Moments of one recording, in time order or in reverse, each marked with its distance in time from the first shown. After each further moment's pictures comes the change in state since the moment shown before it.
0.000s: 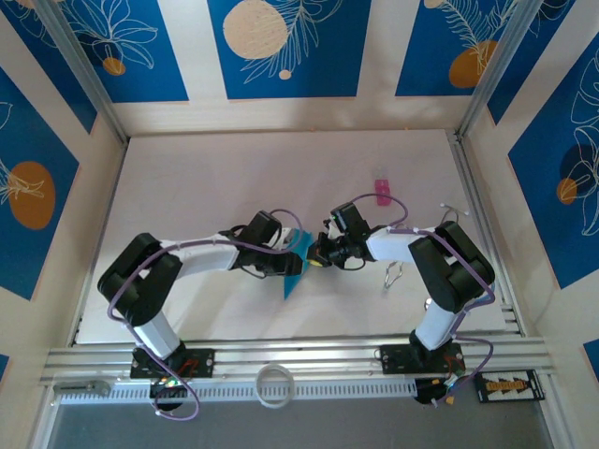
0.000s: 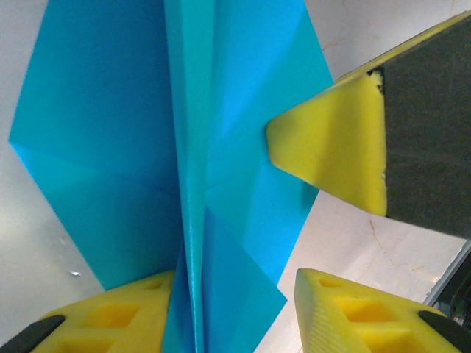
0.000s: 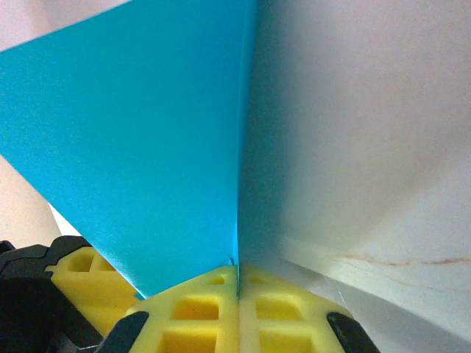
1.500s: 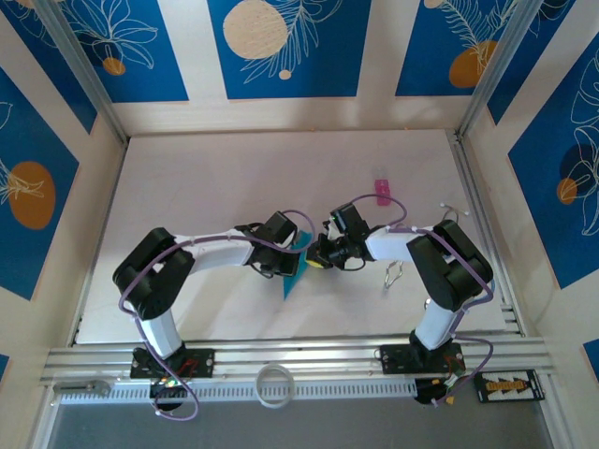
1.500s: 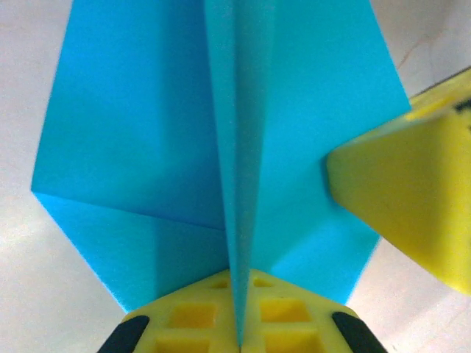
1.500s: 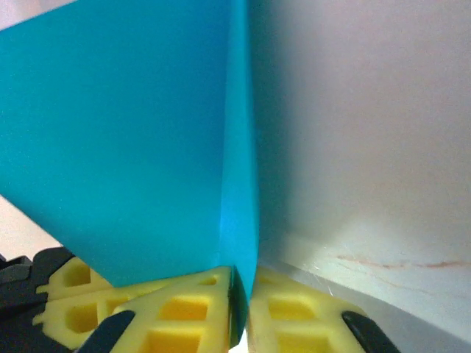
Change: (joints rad) left arm -0.071 0.079 0.129 -0.184 -0.237 0.057; right arm -0.012 0.014 0.007 -0.018 -0.012 -0.029
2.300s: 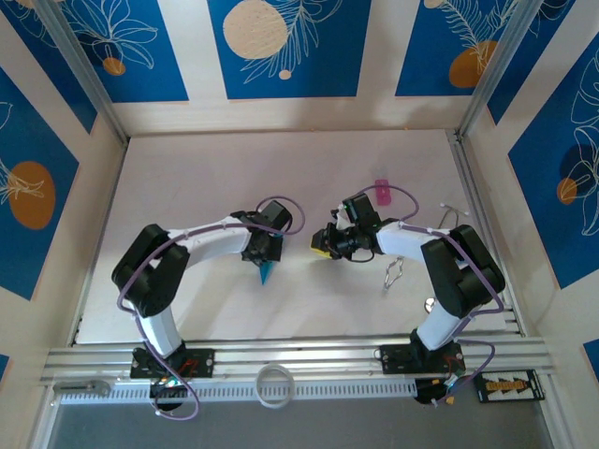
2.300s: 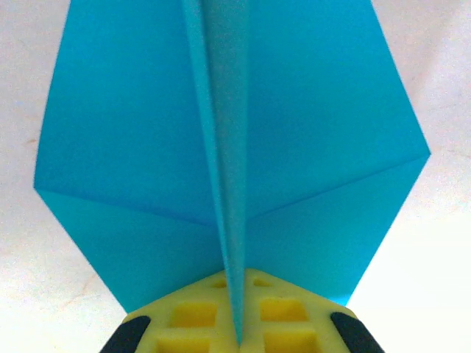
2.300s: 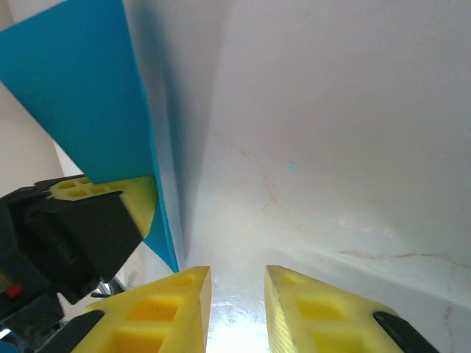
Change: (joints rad) left arm 0.064 0.012 0.113 -0.256 -0.341 -0.057; right arm -0.073 -0.072 0.022 -0.045 -0.048 -0.050
